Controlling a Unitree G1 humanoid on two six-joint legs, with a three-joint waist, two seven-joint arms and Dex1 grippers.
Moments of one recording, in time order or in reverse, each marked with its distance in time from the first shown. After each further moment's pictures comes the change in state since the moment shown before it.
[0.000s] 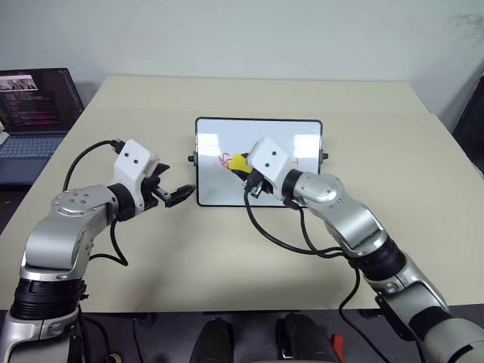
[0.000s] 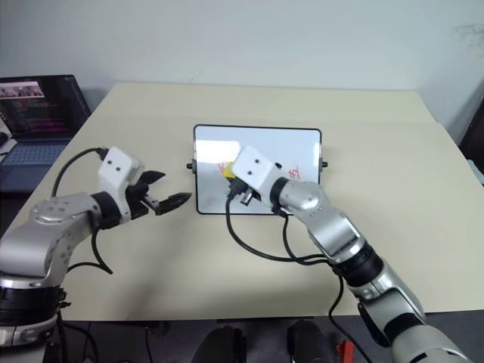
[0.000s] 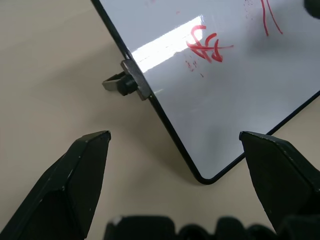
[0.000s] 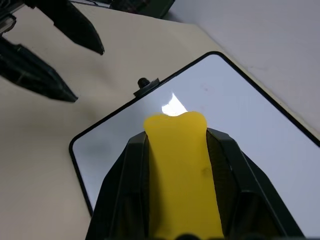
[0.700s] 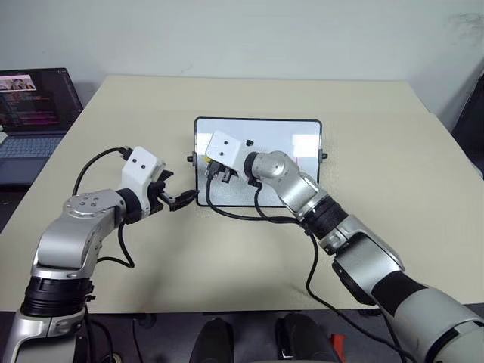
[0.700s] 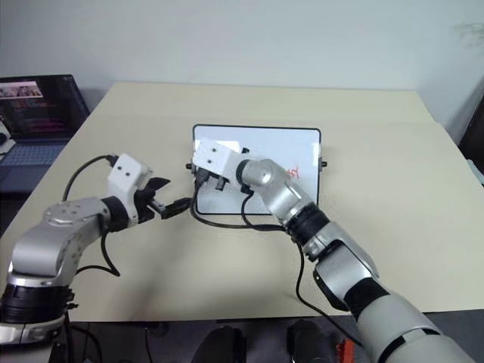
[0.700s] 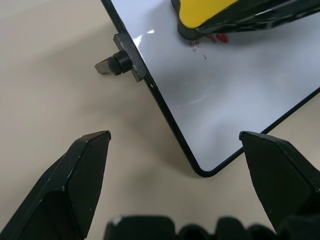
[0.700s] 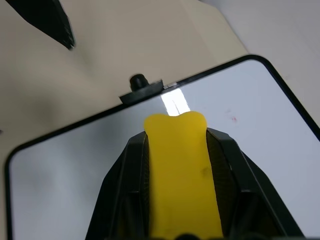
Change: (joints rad) left arm -0.001 -0.020 -0.028 0.039 0.012 -0.006 0.017; right arm -0.322 0.237 0.013 0.792 -0.229 -0.360 0.013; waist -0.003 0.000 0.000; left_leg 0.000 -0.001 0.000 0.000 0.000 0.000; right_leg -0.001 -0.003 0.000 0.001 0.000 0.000
